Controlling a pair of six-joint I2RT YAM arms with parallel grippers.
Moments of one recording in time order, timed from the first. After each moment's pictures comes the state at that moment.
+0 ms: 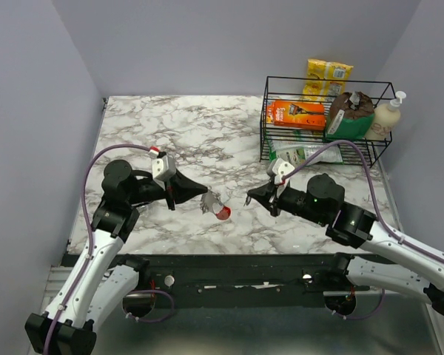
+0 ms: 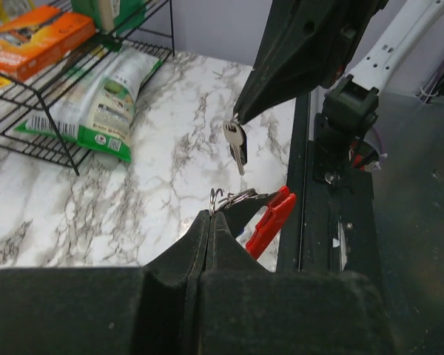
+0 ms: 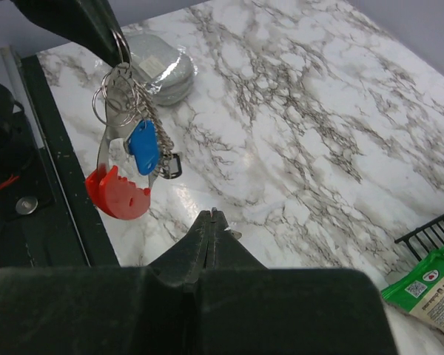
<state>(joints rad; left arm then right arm) -0.30 0.74 0.72 -0.03 1.07 -0.06 1.00 0.85 0.81 -0.14 -0.03 -0.07</state>
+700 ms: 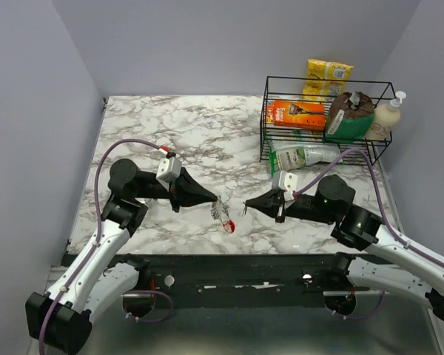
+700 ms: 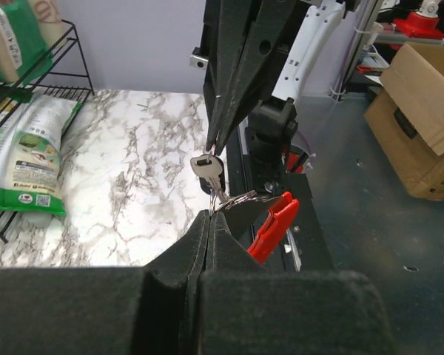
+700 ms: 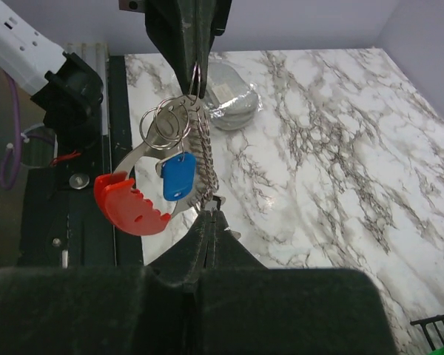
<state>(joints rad) -0.37 0.82 0.68 0.34 1.26 -0.28 0.96 0.78 0.78 -0.10 -0.35 -0.20</state>
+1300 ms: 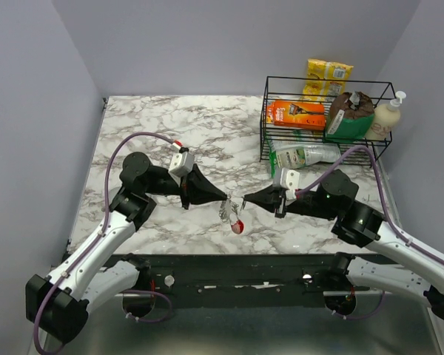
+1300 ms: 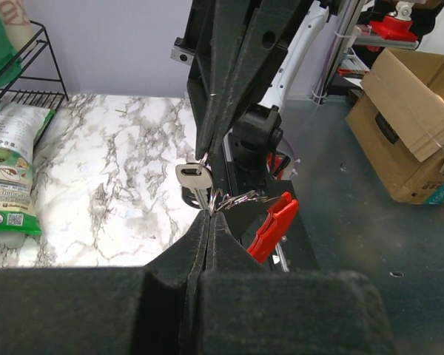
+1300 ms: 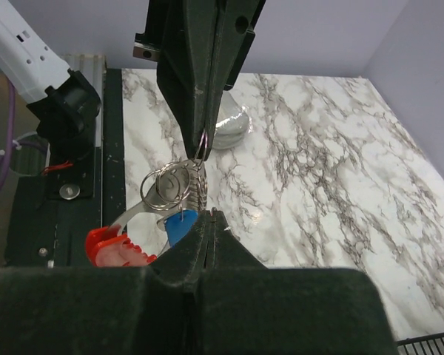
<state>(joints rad) -0.49 0.91 0.73 0.35 1.20 -0.28 0.95 0.81 0.85 -0.10 -0.38 -0.26</state>
